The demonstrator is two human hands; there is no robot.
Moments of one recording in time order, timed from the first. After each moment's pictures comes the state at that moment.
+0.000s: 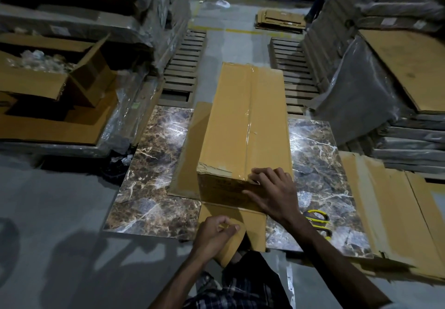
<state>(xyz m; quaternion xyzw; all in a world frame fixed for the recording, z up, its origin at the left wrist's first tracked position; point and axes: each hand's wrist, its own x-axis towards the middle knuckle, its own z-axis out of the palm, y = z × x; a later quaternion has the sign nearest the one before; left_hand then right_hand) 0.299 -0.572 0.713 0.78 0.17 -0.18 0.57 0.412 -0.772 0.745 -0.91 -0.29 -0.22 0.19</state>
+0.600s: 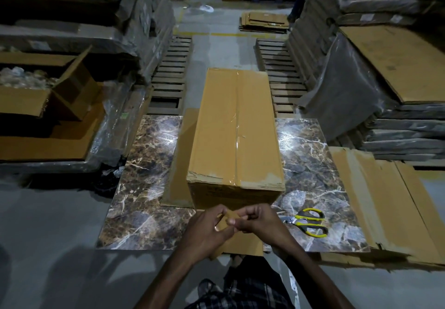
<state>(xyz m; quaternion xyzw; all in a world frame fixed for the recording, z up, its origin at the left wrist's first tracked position) 0.318 -0.559 0.786 0.89 0.01 -0.16 0.44 0.353 -0.750 0.778 -0.73 0.01 0.29 0.62</state>
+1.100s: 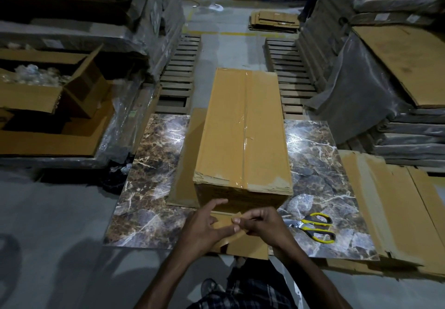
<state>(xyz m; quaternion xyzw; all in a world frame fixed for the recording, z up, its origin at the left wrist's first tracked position) 0.321 -0.541 0.782 0.84 0.09 -0.17 0.51 0.354 -0.741 0.781 -0.72 0.06 0.29 0.63</state>
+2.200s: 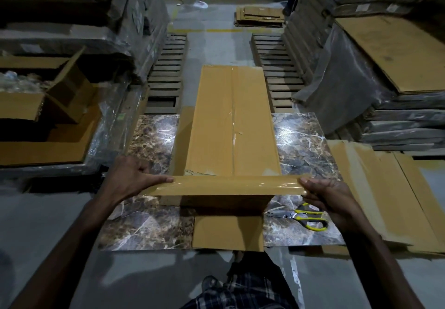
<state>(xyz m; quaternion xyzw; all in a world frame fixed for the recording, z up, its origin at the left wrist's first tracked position) 0.405 -0.402 0.837 0.96 0.04 -0.03 0.27 0.396 -0.878 0.808 -0.64 0.25 0.13 0.72</state>
